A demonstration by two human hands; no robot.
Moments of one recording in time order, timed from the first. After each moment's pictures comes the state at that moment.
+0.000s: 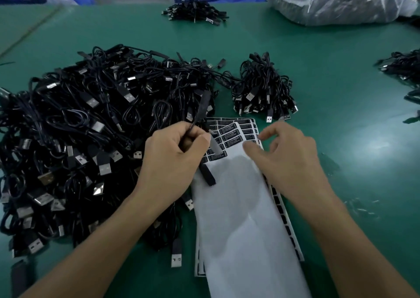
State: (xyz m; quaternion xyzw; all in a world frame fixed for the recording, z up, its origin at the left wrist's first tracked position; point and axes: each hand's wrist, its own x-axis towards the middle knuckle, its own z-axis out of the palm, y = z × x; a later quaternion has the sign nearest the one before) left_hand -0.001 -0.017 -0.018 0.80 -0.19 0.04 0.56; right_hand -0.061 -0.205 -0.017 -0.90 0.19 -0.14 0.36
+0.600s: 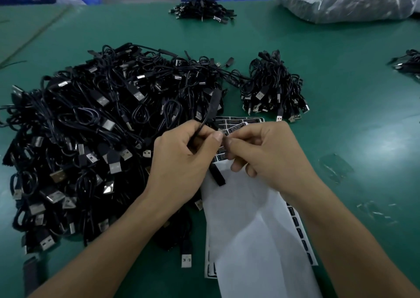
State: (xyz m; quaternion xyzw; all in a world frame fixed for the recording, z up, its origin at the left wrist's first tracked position) left_hand -0.002 -0.016 -0.024 0.80 -0.21 0.07 0.56; right_hand -0.041 -0.177 -0.010 -0.80 0.07 -0.06 0.59
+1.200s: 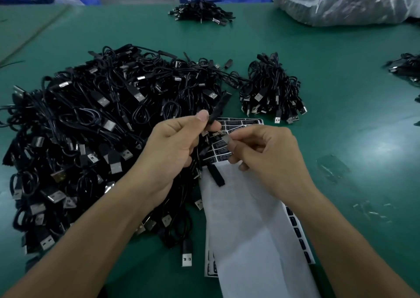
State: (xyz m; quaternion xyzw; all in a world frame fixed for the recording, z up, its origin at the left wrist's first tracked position) left_hand 0.004 -0.008 0.006 0.70 -0.11 -0.14 0.70; right_hand -0.044 -0.178 -0.018 -0.81 0.05 -0.12 0.57
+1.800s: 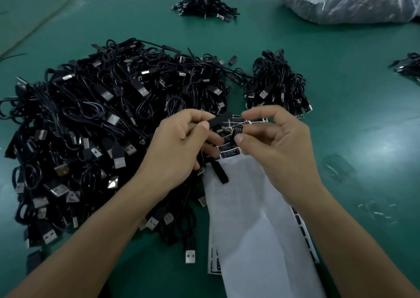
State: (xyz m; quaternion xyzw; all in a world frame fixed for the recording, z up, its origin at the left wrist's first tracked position) left_hand 0.007 -0.006 -0.006 0.76 -0.16 -0.08 0.62; right_hand -0.048 -0.174 -0.013 -0.73 0.02 -0.18 0.65
